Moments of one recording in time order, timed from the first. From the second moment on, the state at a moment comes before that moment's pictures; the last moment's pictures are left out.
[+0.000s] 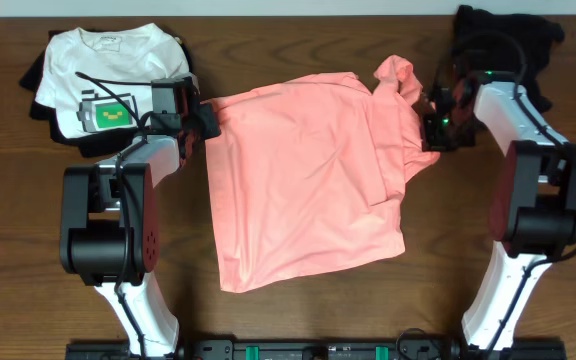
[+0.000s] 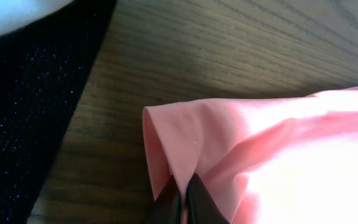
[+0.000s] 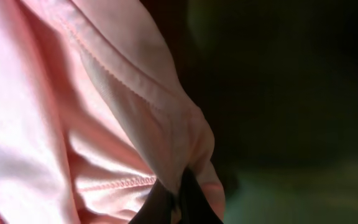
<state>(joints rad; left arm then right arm) -0.01 2.01 1.11 0.06 0.19 -0.30 -0.06 2.18 1.60 -0.95 -0.19 -0.06</state>
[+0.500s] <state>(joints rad) -0.01 2.01 1.11 0.06 0.19 -0.30 -0.14 2.07 1.60 -1.23 -0.13 0.05</state>
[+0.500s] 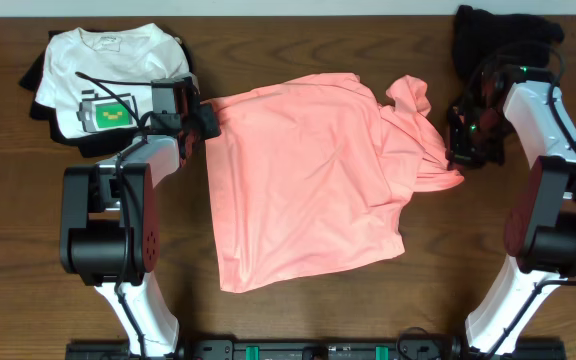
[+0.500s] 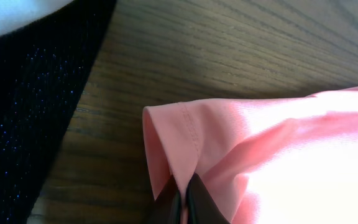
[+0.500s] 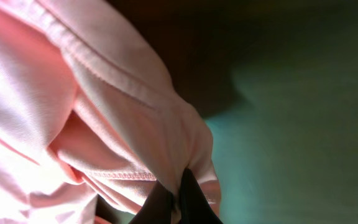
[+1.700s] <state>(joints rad) -0.01 2.01 1.11 0.06 0.18 -0.30 -0.32 2.05 1.50 -1.29 0.12 0.19</state>
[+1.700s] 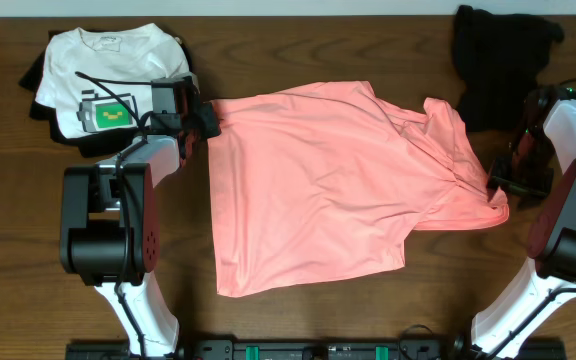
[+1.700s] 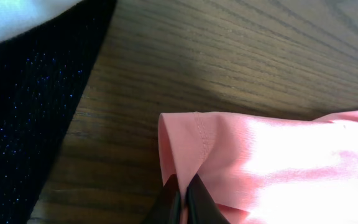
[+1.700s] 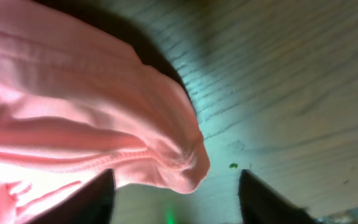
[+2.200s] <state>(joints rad) -0.01 2.01 1.11 0.06 0.18 -0.30 -0.22 2.04 1.67 -0.76 -0.20 -0.12</state>
